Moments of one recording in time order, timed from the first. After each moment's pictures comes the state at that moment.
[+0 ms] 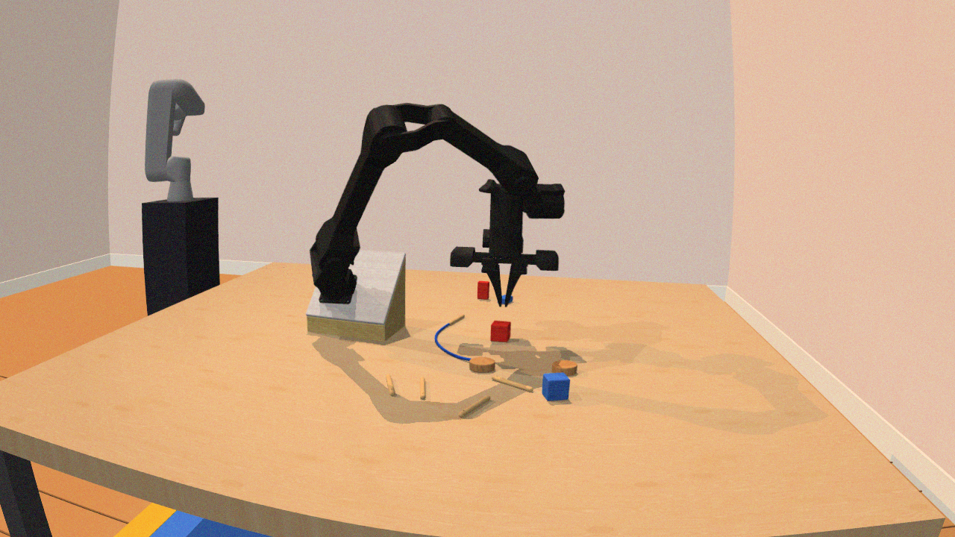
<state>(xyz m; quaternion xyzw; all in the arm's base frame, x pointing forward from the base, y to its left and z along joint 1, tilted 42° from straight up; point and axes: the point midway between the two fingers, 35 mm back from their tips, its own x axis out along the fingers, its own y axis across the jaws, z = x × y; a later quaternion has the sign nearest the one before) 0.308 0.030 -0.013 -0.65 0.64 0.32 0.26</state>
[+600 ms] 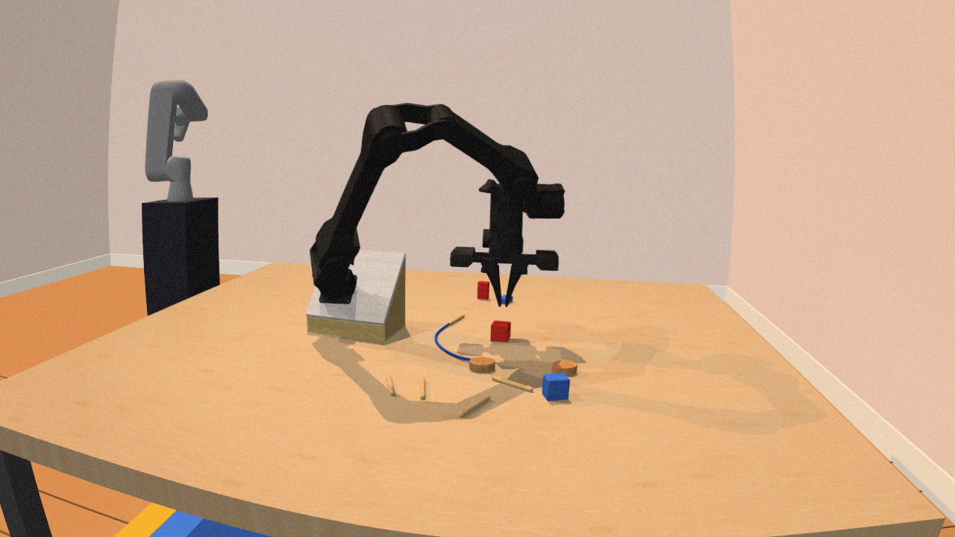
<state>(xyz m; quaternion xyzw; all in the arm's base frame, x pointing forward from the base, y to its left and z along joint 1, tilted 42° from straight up) 0.307 0.030 -0.013 -0.65 0.64 0.32 0.26</state>
